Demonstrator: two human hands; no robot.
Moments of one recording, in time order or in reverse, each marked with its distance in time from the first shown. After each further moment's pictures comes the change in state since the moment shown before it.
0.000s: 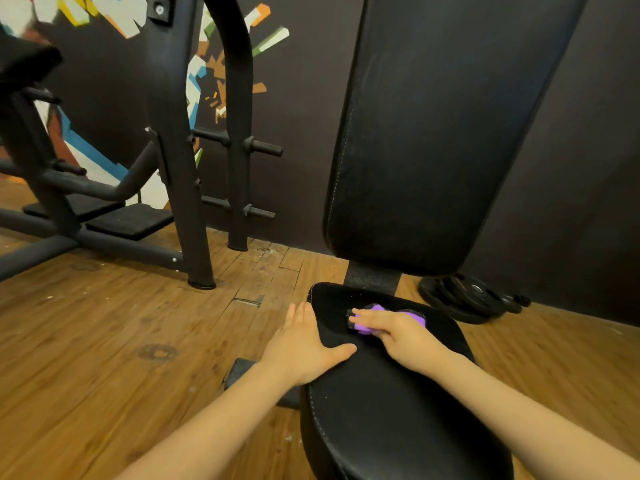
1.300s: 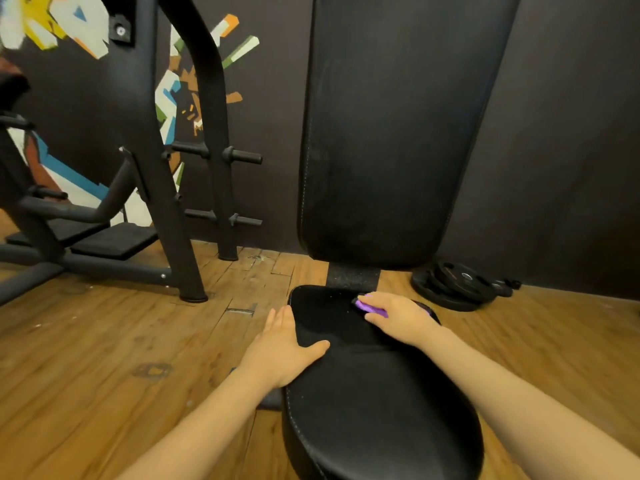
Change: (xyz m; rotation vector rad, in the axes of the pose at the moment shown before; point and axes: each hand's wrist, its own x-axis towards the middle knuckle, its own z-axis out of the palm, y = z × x) left_hand 0.001 0.001 -0.001 0.043 -0.021 0.013; right_hand 0.002 0.028 -0.021 -0.032 0.039 0.205
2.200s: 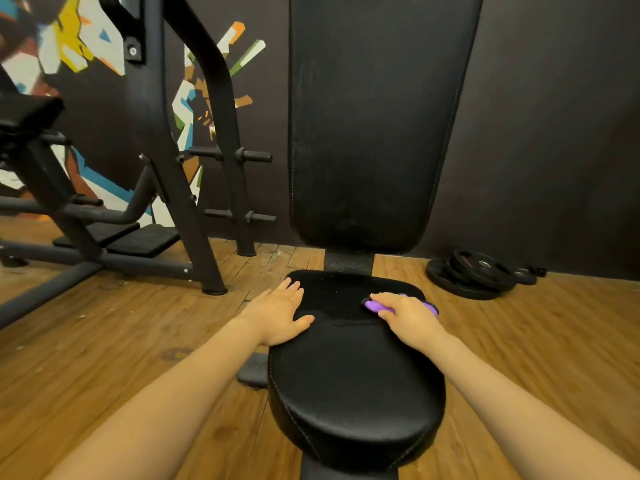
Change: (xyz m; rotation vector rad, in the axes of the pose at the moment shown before) left_hand -0.002 0.026 -0.023 0.566 -0.132 0.208; right_hand -0.055 0.026 0.006 0.192 0.052 0.104
